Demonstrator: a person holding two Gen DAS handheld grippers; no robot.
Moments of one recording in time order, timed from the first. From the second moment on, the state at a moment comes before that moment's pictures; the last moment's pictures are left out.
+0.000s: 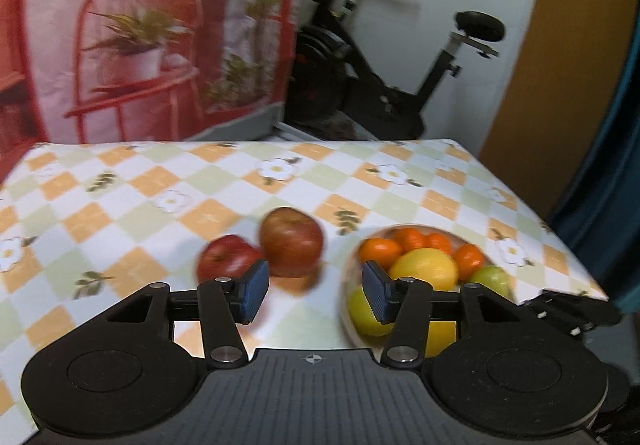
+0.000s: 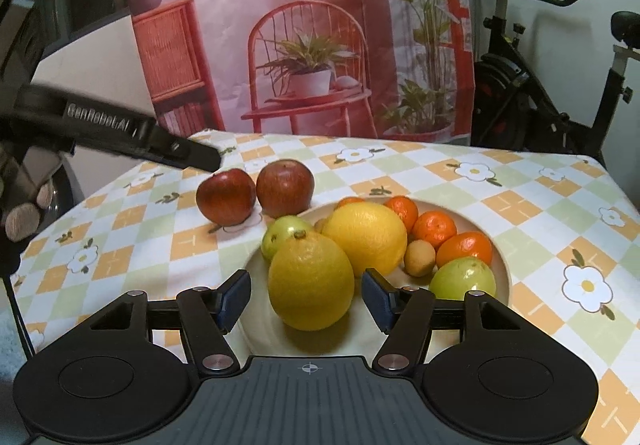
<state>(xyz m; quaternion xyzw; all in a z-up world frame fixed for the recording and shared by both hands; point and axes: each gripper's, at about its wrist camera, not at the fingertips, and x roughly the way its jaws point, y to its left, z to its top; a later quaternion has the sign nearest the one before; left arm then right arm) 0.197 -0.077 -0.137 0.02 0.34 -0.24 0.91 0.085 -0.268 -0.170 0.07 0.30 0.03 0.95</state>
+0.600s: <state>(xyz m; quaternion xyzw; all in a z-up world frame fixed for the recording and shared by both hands) 0.191 0.001 -0.126 -0.03 0.33 -0.14 0.93 0.117 -0.242 -0.149 0.05 0.30 0.04 0.95</state>
